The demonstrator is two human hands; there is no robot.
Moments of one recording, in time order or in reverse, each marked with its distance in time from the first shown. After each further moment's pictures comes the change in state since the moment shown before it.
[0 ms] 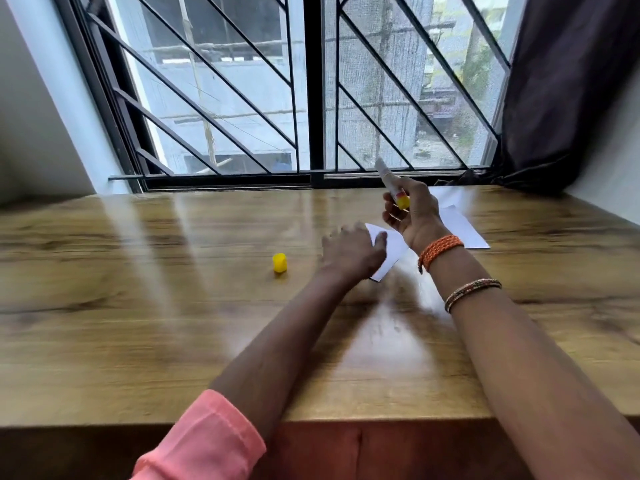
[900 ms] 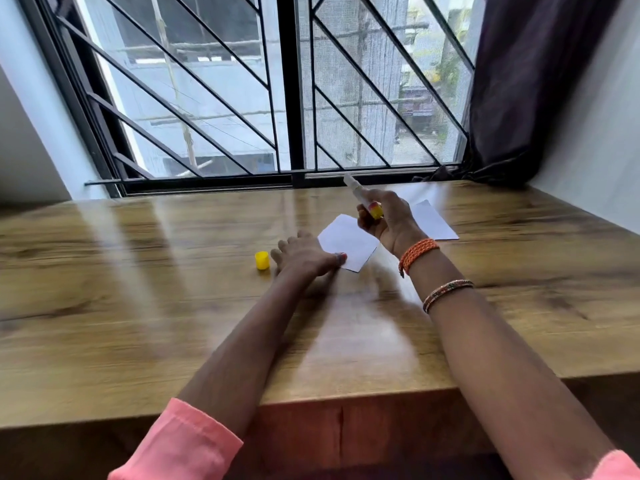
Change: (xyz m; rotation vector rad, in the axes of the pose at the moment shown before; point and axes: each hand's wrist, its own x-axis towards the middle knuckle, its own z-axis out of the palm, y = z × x) left_hand -0.006 -0.030 -0.006 -0.108 -0.085 -0.302; right_hand -0.019 0.005 -0.007 -0.006 -0.072 0.037
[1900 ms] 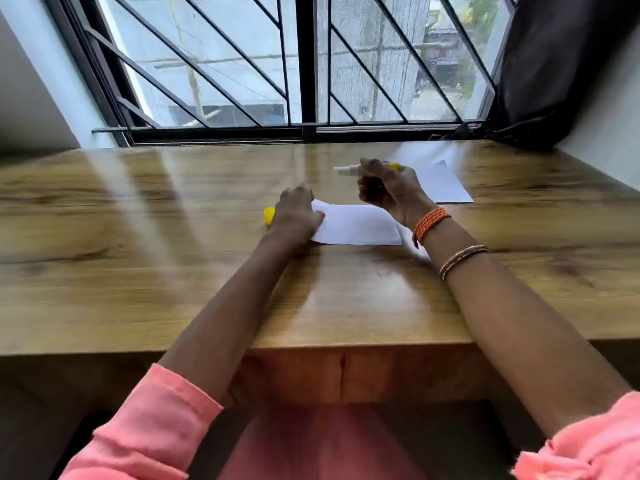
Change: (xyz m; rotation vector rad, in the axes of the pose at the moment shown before) left_hand -0.020 -0.025 -0.020 -0.131 0.108 0.182; right_hand 0.001 0.020 -0.009 -0.098 -0.161 -0.006
